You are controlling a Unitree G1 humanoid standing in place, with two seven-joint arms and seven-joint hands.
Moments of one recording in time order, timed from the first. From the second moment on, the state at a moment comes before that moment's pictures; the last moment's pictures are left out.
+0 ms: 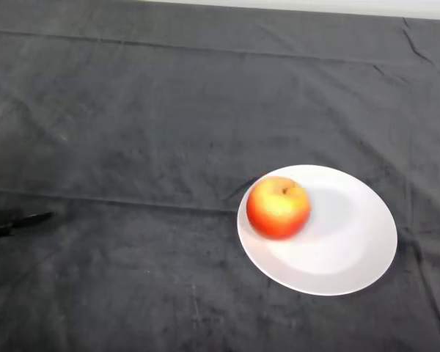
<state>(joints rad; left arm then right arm) -0.48 0.54 0.01 1.15 -0.20 -0.76 0.19 -0.45 -0.73 0.00 1.10 -0.26 -0.16 -0.18</state>
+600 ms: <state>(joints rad) -0.41 0.61 0.17 1.15 -0.26 -0.71 0.23 -0.44 -0.73 0.00 1.10 -0.26 -0.16 -0.18</state>
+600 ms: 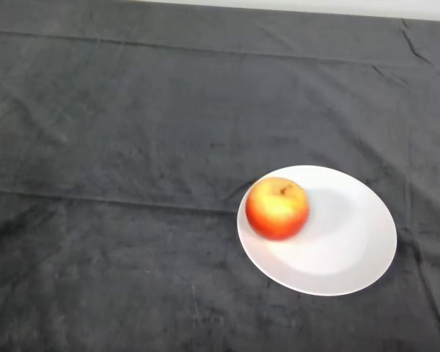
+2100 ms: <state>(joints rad) -0.37 0.61 0.45 1.15 -0.43 -0.64 0.22 -0.44 -0.73 0.00 1.10 -0.26 -0.16 -0.18</state>
